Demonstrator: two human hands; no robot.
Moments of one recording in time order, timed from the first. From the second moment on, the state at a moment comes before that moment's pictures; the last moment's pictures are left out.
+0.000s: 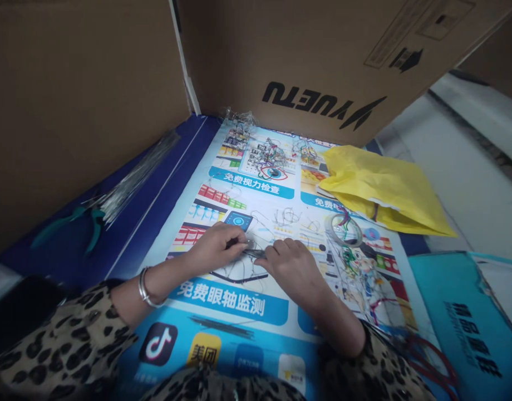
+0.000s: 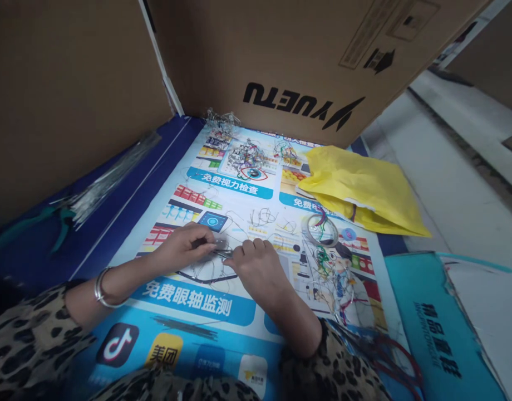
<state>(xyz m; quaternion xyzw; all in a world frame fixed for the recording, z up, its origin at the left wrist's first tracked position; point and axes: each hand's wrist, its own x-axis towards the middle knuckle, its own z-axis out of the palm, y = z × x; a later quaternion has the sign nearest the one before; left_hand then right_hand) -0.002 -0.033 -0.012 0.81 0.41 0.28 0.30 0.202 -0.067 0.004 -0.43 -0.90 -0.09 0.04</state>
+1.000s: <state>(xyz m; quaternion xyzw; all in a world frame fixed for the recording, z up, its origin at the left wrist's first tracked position) -0.003 -0.034 -0.013 0.81 0.43 0.26 0.29 0.203 -0.068 0.004 -0.44 -0.89 -0.09 0.04</state>
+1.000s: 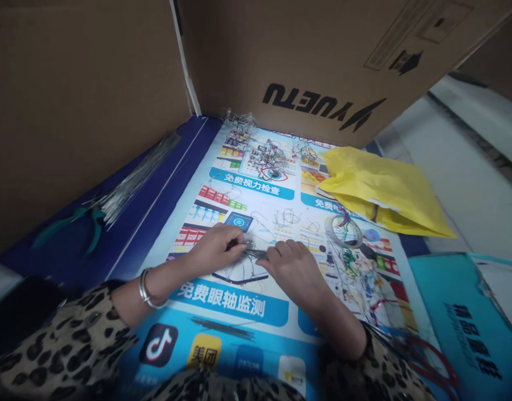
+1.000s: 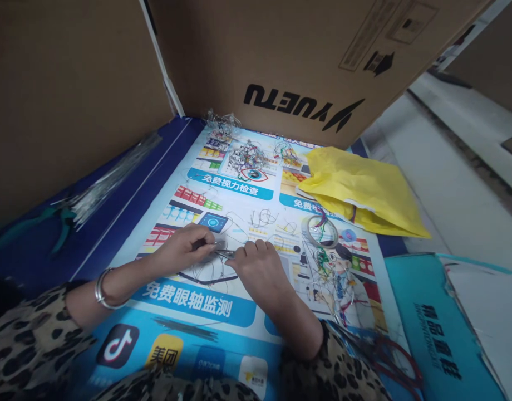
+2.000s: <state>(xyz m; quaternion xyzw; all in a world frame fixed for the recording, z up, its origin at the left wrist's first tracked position) -0.002 -0.035 -0.013 0.81 0.44 0.26 0.30 0.195 -0.071 0.005 -0.44 -0.89 -0.08 0.03</state>
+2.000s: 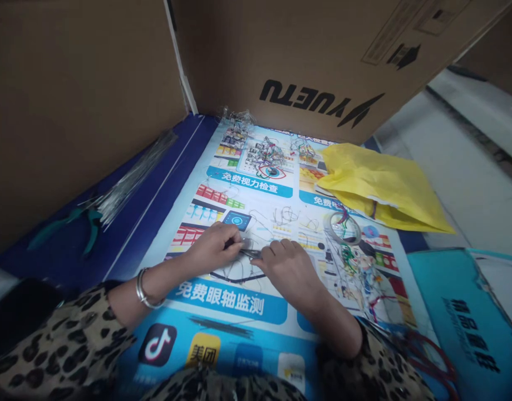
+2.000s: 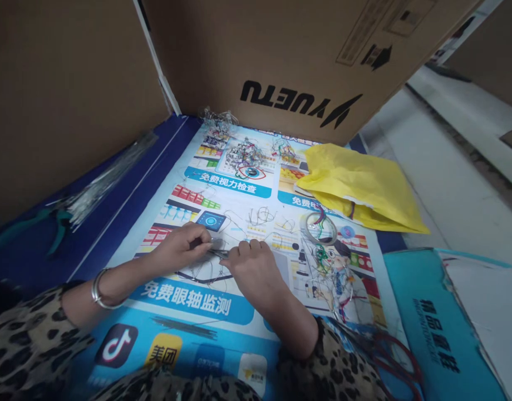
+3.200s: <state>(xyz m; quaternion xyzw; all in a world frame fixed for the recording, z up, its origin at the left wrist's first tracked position) -0.003 -0.036 -0.018 0.80 0.45 0.26 0.30 0.197 -0.067 0.005 -0.44 -0.90 -0.07 0.03</state>
